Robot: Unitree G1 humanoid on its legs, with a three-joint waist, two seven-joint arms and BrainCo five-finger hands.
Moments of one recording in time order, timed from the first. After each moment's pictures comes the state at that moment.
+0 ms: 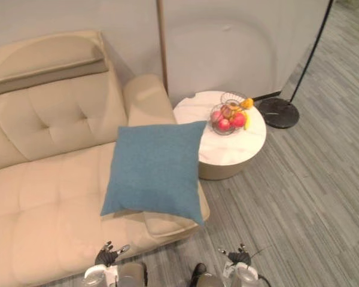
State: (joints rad) left arm 0.05 0.05 0.10 0.97 -0.09 -0.16 0.12; right arm -0.03 -0.09 -0.27 1.04 0.13 -0.09 -0.14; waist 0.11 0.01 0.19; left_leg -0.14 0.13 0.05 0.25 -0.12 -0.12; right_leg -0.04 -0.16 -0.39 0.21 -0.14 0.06
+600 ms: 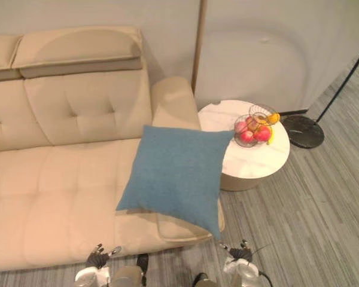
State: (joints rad) left arm 0.12 0.09 0.18 0.95 -0.18 -0.16 0.13; right arm -0.03 -0.12 -0.31 0.94 0.13 -0.12 -0.18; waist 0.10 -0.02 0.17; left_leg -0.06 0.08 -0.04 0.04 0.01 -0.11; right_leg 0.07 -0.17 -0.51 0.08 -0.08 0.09
